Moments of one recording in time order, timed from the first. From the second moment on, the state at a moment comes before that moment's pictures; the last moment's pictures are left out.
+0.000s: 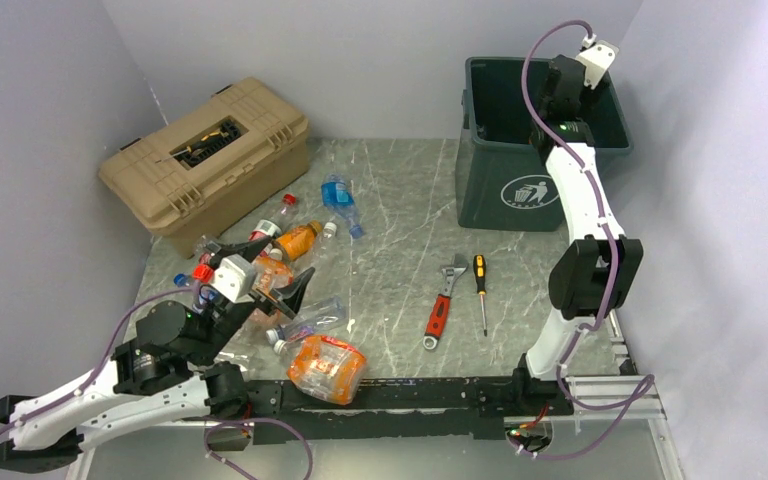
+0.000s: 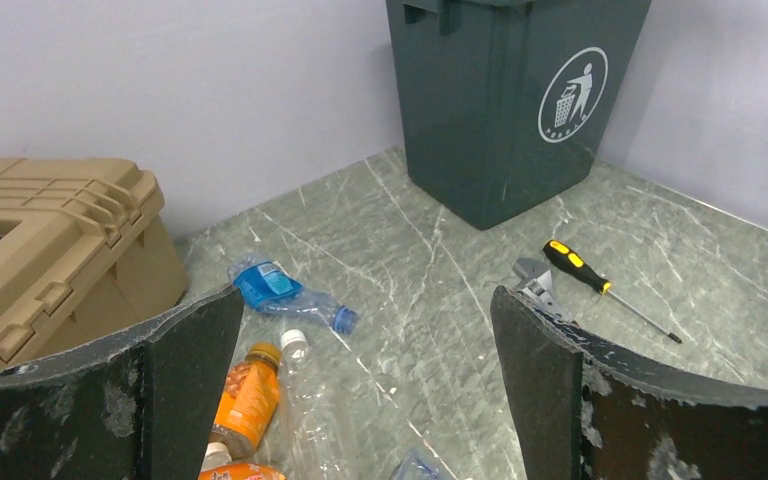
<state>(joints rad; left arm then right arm) -1.20 0.34 0.68 -0.13 -0.56 0.16 0.01 1.80 1.82 -0.18 0.64 0.22</state>
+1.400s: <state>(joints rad) -1.20 0.45 0.71 -0.13 -0.78 0.25 0.91 1.45 0.82 0.15 0.25 0.33</state>
